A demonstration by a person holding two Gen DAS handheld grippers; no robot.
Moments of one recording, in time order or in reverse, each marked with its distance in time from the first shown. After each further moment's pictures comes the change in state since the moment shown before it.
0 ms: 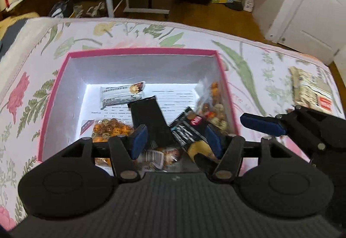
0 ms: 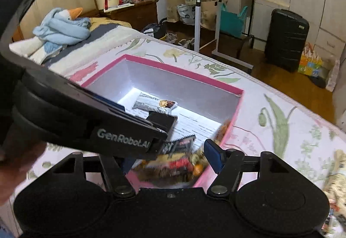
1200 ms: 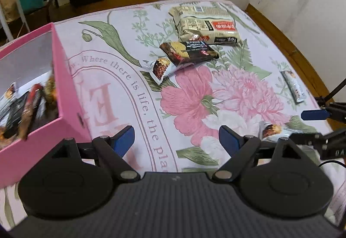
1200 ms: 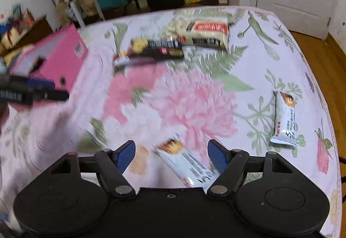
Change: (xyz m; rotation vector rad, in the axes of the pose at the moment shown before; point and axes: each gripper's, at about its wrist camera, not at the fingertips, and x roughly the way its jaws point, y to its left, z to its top) left arm 0.034 -0.151 -0.099 0.412 0.039 -0.347; right arm -0.160 -0.139 -0.263 0.537 0.115 -0.298
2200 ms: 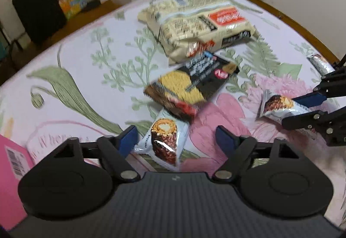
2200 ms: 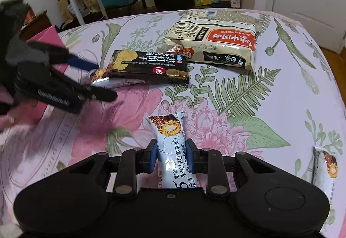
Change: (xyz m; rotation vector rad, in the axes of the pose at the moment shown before) left arm 0.136 0.006 0.082 0.304 0.043 -0.038; right arm 0.099 -0.012 0.073 -0.018 -0.022 0.042
